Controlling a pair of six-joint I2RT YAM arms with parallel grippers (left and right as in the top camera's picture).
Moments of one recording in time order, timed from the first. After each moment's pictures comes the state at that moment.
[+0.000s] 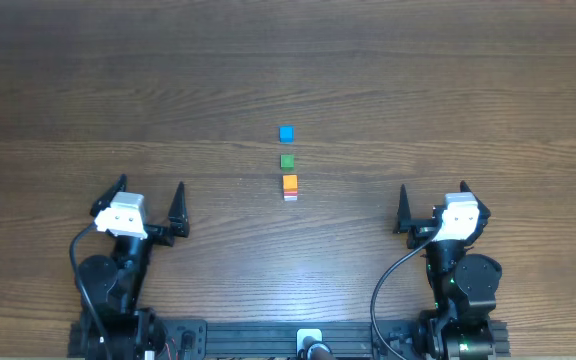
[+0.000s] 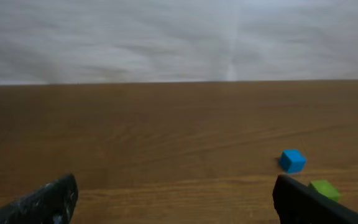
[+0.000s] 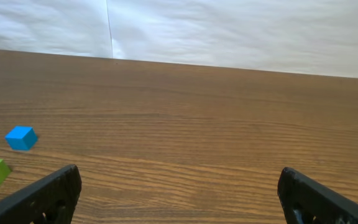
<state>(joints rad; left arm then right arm) 0.06 0.08 0.01 -0.04 0.20 -0.02 0.03 0.02 0.06 -0.18 0.00 -0.06</state>
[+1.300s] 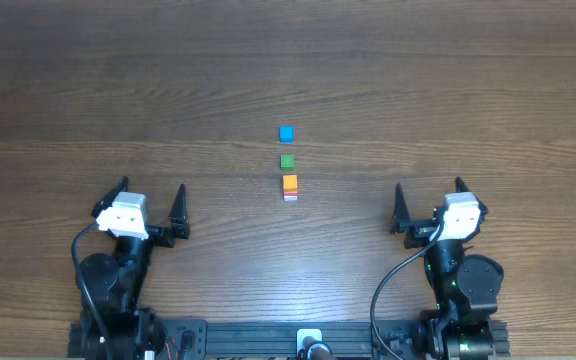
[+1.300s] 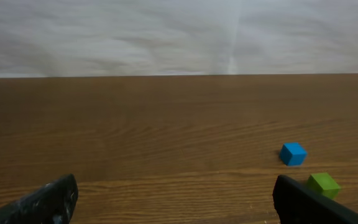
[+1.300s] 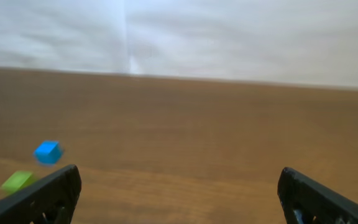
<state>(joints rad) 0.06 0.07 0.01 -0.06 0.20 -0.02 0.03 0.02 0.06 -0.15 -0.07 0.00</state>
